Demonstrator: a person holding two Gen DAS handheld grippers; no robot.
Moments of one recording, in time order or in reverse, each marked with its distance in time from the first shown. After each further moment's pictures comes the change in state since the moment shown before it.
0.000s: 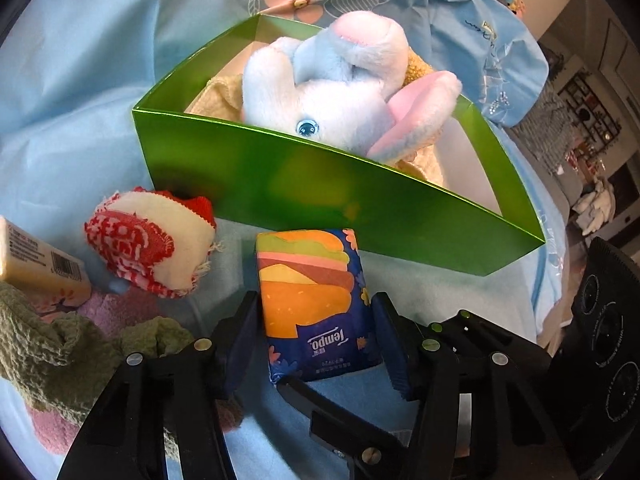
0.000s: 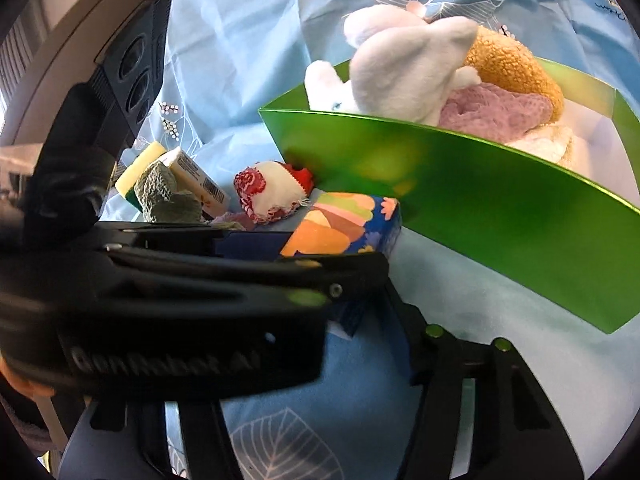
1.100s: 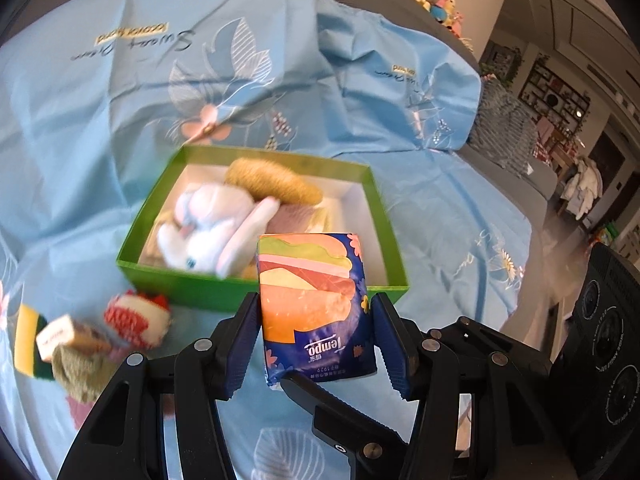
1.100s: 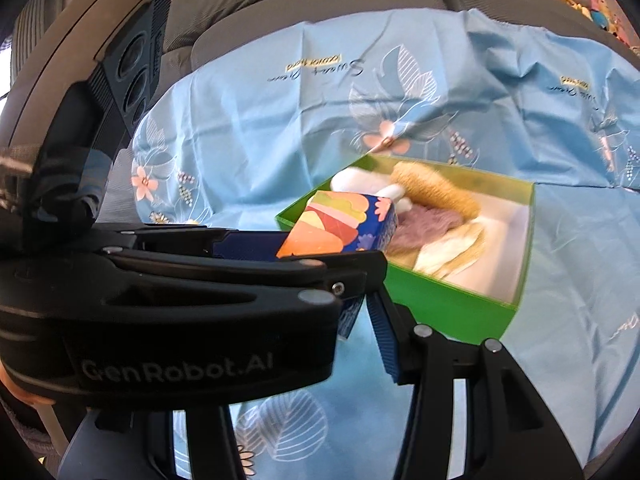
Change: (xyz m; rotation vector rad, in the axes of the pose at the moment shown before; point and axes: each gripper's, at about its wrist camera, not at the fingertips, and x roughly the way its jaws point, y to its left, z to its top) left arm -0.078 -0.102 0.020 0.175 -0.195 0.017; right arm -0.123 -0.003 0.013 -0.038 -0.247 -0.072
